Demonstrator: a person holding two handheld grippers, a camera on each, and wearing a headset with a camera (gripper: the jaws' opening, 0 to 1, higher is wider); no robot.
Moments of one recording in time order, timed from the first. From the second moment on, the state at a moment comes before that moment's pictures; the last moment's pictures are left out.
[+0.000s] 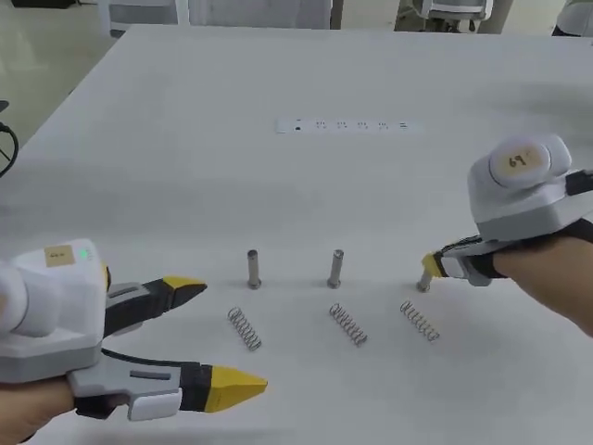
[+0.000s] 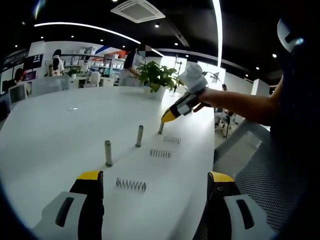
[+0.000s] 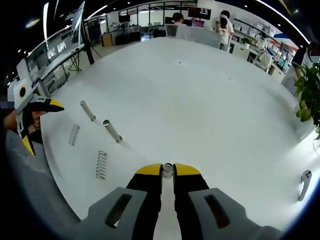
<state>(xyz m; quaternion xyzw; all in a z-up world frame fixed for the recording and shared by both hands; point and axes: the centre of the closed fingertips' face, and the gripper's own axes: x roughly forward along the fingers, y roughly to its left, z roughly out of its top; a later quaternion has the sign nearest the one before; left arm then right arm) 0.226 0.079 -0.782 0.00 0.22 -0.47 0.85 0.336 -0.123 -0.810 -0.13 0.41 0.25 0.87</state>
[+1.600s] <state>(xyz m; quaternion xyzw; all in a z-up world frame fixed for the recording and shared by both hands) 0.230 0.077 -0.780 0.01 0.22 -0.47 0.85 0.325 -0.131 -0.804 -0.14 0.39 0.25 0.87</state>
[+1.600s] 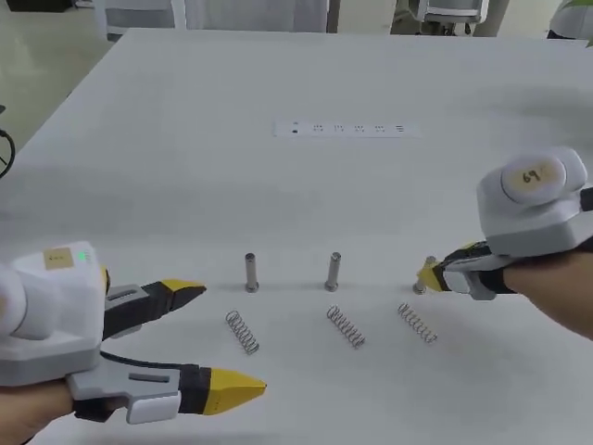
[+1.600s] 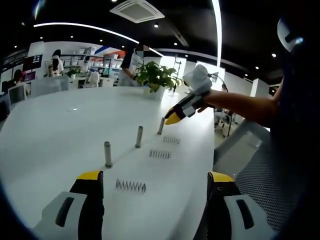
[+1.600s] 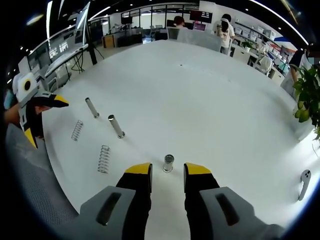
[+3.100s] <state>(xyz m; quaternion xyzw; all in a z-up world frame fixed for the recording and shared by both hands) 0.228 0.076 -0.779 0.00 0.22 -0.48 0.85 0.298 -0.100 -0.838 -0.16 0.45 0.31 0.82</state>
